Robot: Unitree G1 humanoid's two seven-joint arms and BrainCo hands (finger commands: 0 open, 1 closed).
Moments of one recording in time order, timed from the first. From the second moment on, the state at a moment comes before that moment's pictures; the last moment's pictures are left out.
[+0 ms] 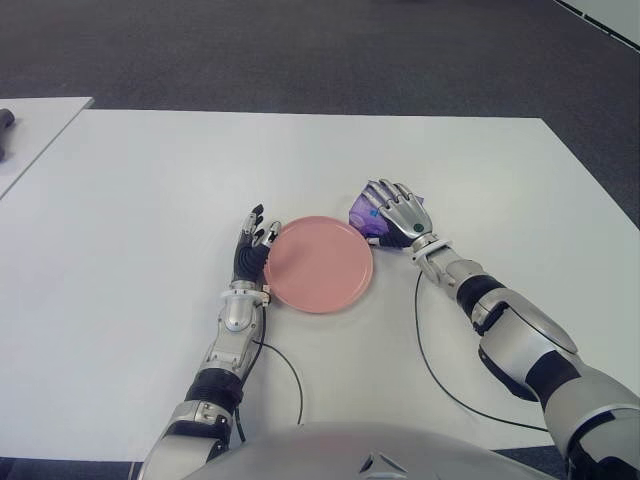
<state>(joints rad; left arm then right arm) -0.09 0.00 -0.01 0.57 0.12 -0.47 0.20 -0.75 -0.37 0.89 1.22 -0.93 -0.19 -0.78</state>
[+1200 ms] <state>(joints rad) -0.07 -0.01 -0.01 0.51 0.12 -0.43 0.20 -0.67 -0.38 0.74 1.03 -0.87 -0.21 -0.75</state>
